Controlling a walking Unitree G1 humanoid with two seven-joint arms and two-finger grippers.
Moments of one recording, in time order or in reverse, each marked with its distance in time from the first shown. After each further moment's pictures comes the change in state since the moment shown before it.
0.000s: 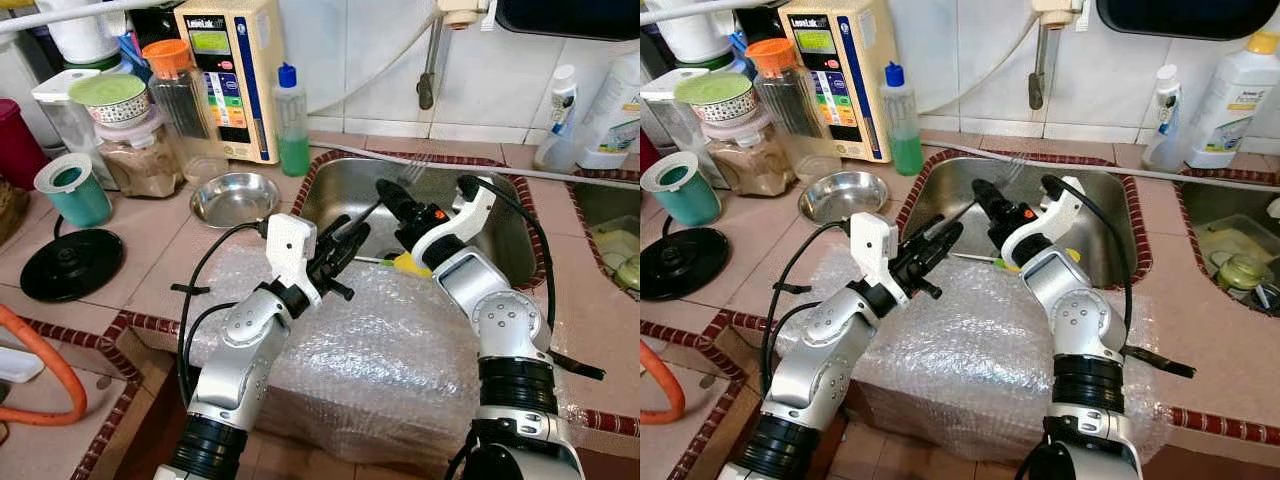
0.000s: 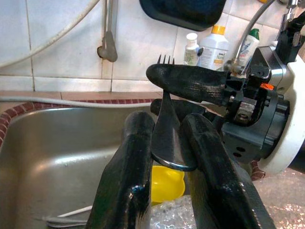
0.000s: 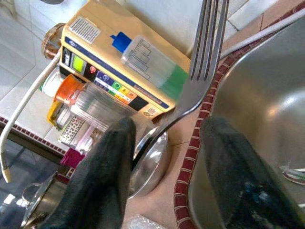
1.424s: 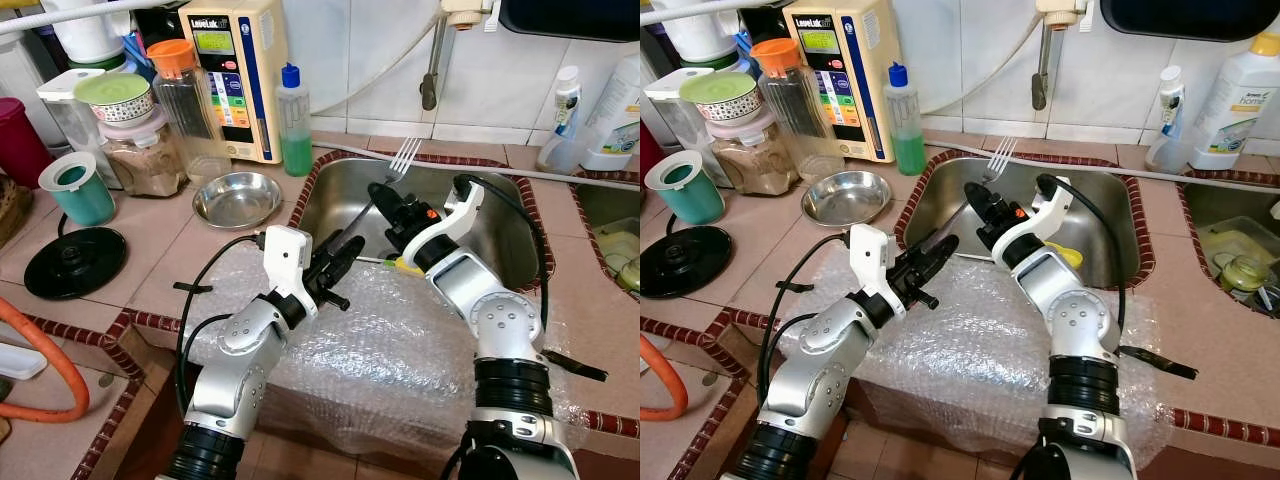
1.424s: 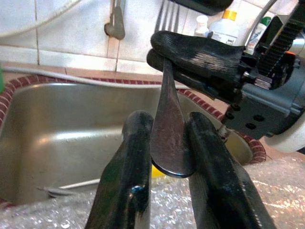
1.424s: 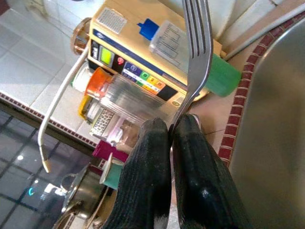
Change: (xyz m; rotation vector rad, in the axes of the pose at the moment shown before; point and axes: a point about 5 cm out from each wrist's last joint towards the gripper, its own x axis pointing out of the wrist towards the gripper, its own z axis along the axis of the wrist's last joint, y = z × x) left arm -0.007 0.000 -0.014 -0.064 0.071 0.014; right arm 0.002 0.010 -0.008 0.089 0.031 0.067
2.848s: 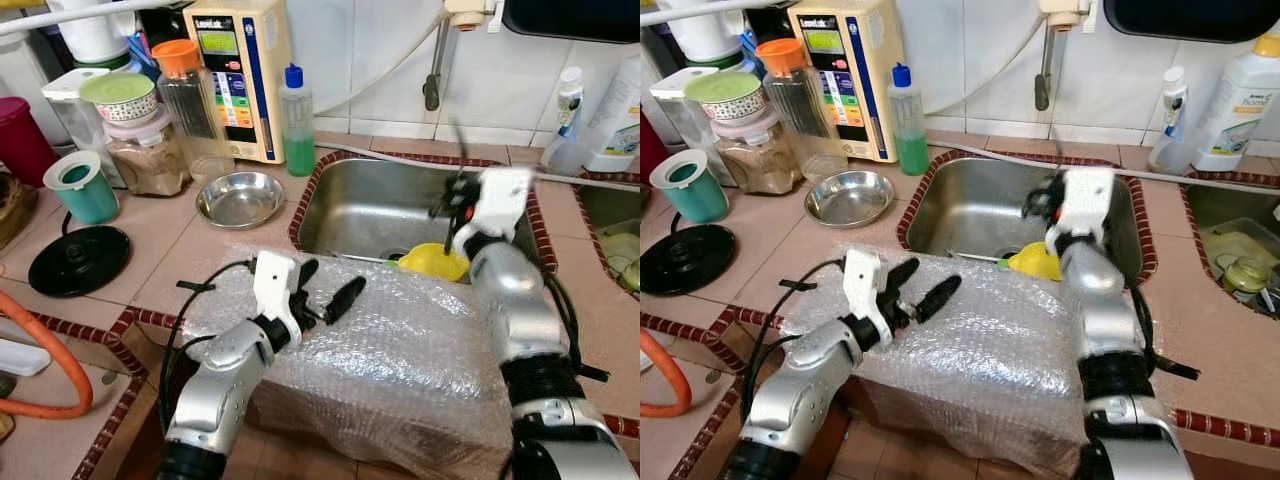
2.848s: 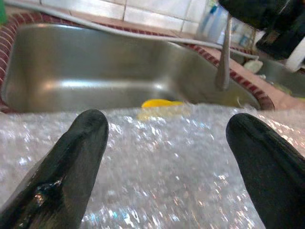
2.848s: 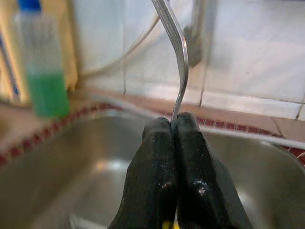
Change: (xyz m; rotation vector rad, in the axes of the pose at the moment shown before) left arm -0.025 0.014 -0.026 -0.056 0.159 0.017; right arm -0.017 -0.051 0.043 -1.090 -0.174 -0.358
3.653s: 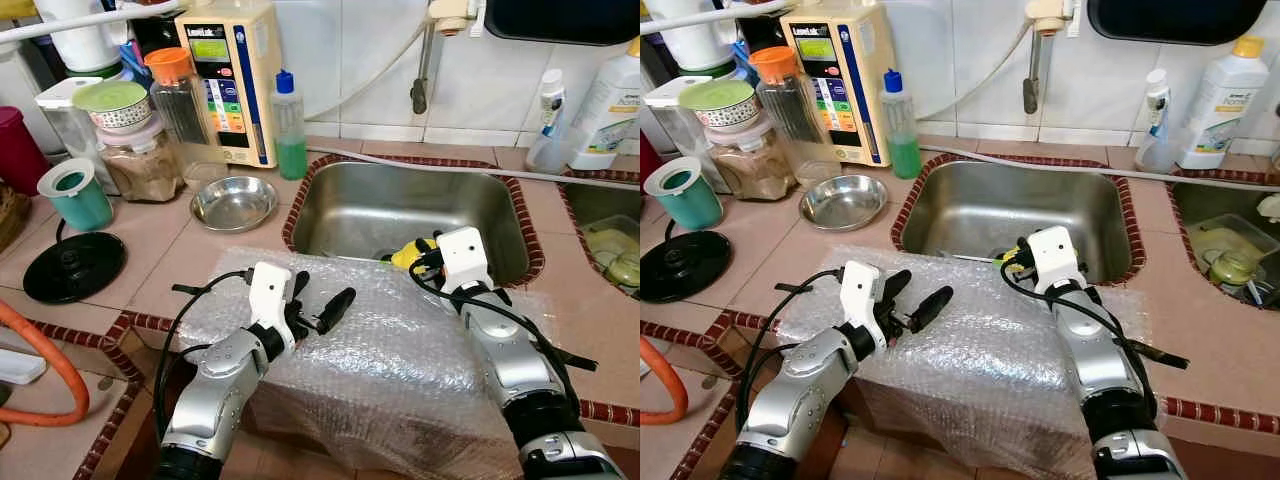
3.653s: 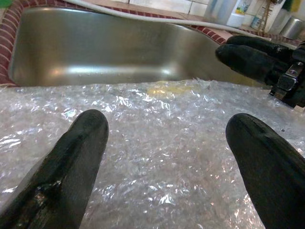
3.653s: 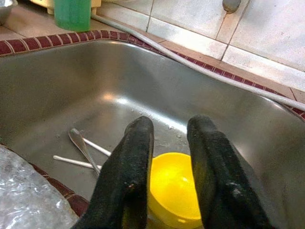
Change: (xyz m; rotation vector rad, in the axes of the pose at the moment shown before) left arm -0.005 0.013 -0.014 0.022 0.058 0.074; right arm -0.026 0.012 -0.050 -0.180 0.140 0.130
